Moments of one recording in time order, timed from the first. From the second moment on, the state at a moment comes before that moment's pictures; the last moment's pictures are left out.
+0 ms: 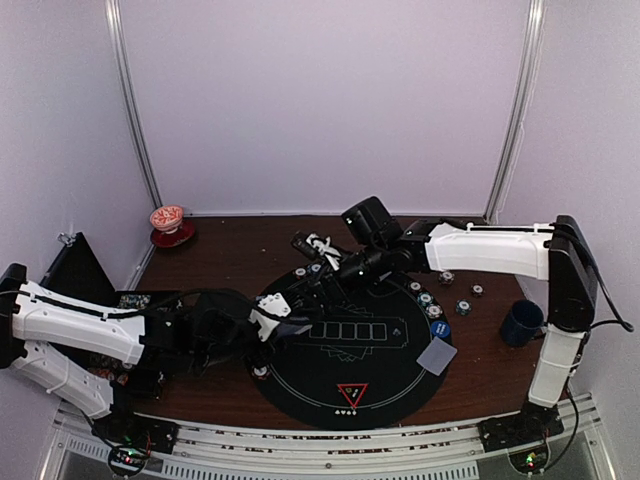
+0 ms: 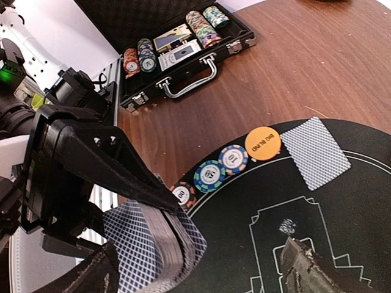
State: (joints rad) left arm -1.19 1.30 0.65 0.11 -0.37 0.11; right arm 0.85 1.85 1.43 -0.32 -0.63 -0.02
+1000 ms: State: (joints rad) left arm -1.19 1.30 0.63 0.07 -0.39 0.11; right arm 0.87 2.00 1.54 -0.37 -0.65 0.00
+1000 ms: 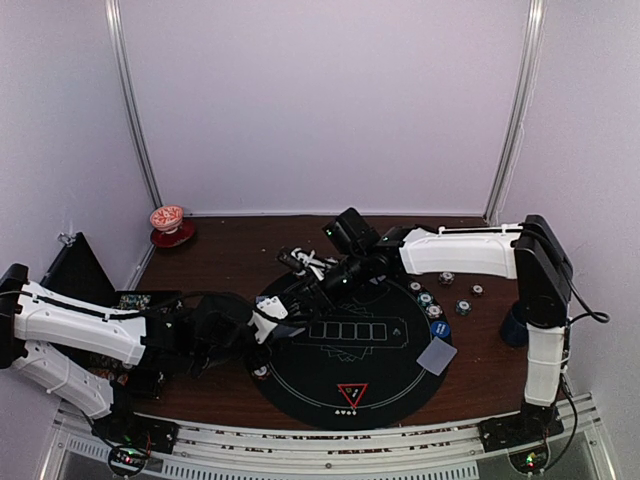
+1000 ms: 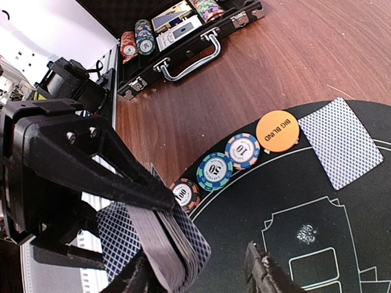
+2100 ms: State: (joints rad) left arm -1.20 1.30 0.63 0.13 -0.35 0.11; right arm 0.84 2.02 1.76 -0.86 -0.81 -0.32
